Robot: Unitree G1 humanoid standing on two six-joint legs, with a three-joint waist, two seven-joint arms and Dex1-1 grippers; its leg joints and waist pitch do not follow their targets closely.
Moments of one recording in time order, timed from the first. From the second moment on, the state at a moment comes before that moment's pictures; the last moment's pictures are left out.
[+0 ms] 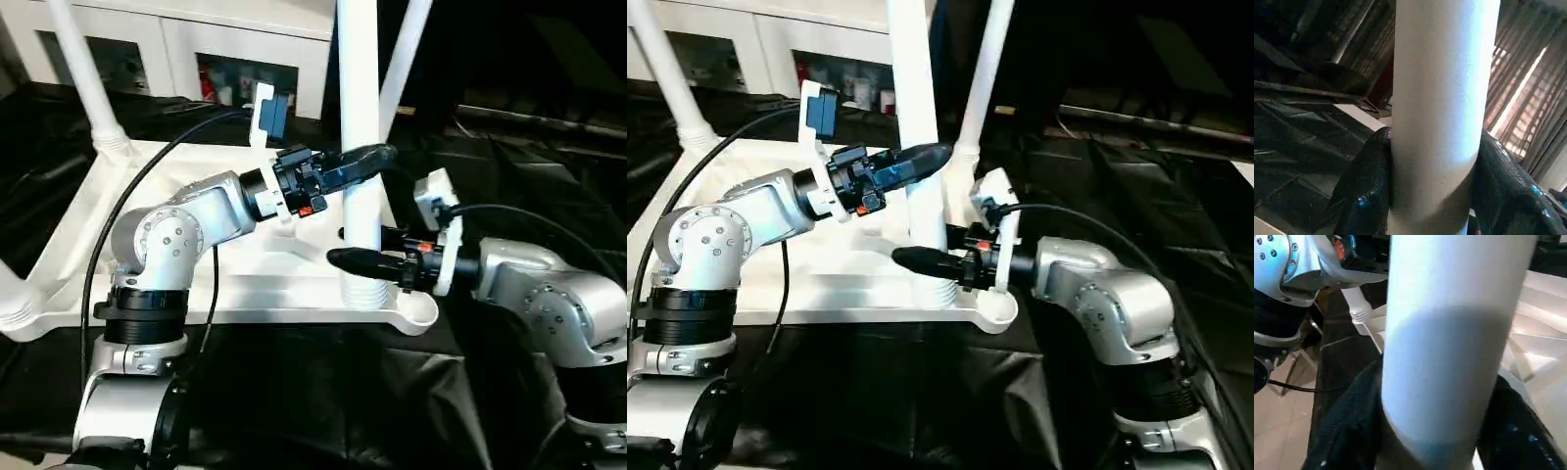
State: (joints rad) left arm -0.75 0.16 0.10 0.08 -0.79 0.92 -0.76; right arm -0.47 -0.42 0.09 -0.14 0.62 0.82 0.88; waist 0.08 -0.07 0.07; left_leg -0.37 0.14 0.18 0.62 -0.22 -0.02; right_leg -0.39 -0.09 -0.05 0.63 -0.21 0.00
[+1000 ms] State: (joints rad) left arm -0.76 -0.05 0.05 0.15 -0.46 0.64 -0.24; right arm -0.46 -0.21 0.13 -0.01 0.32 0.63 0.42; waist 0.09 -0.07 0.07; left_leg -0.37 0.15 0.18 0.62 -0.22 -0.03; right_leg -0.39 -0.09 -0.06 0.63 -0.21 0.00
